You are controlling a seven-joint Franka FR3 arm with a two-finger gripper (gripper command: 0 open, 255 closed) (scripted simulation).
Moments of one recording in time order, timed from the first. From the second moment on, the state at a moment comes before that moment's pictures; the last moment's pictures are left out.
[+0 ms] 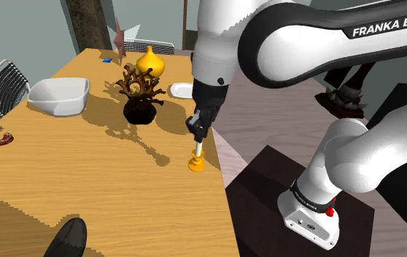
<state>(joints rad) 0.23 -0.53 0.42 -2.40 0.21 1.94 0.32</state>
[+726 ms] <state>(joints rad) 0.22 -0.54 0.40 -2.26 0.19 1.79 0.32</state>
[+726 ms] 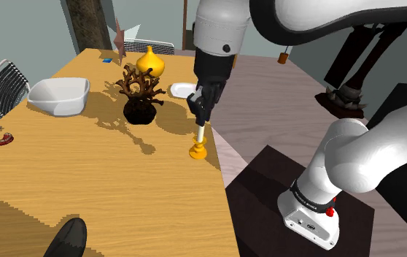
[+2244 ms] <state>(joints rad) 0.10 -0.37 0.20 -2.01 0.07 1.68 0.08</state>
